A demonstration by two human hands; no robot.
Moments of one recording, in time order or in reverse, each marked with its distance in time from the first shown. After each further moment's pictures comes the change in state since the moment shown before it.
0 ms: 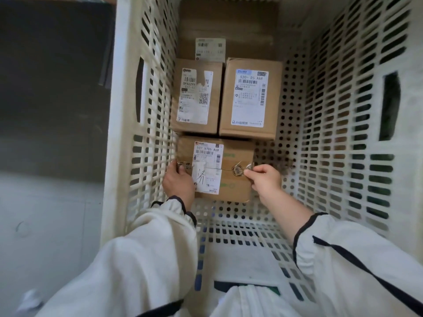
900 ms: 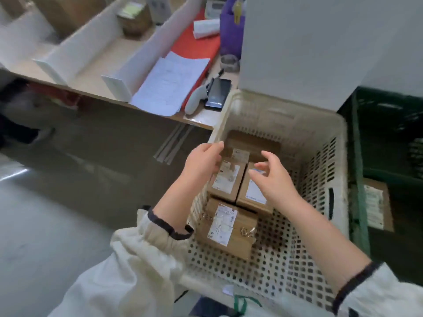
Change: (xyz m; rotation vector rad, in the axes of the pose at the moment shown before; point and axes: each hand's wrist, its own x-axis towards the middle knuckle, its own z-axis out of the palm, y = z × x) left_hand -0.142 0.153 -0.254 -0.562 -0.295 0.391; right_hand -0.253 -0.168 -0.084 -0.339 -0.237 -0.951
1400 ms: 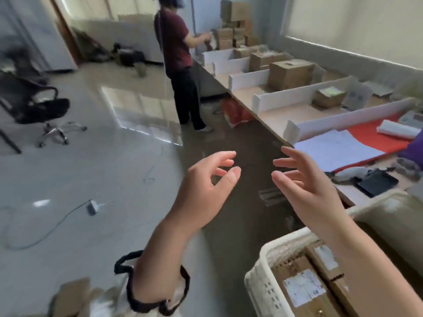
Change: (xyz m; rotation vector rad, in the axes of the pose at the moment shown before) left_hand -0.309 -0.050 -0.148 0.060 0.898 0.408; right_hand -0.185 -0.174 0.086 -0.049 -0.522 -0.865
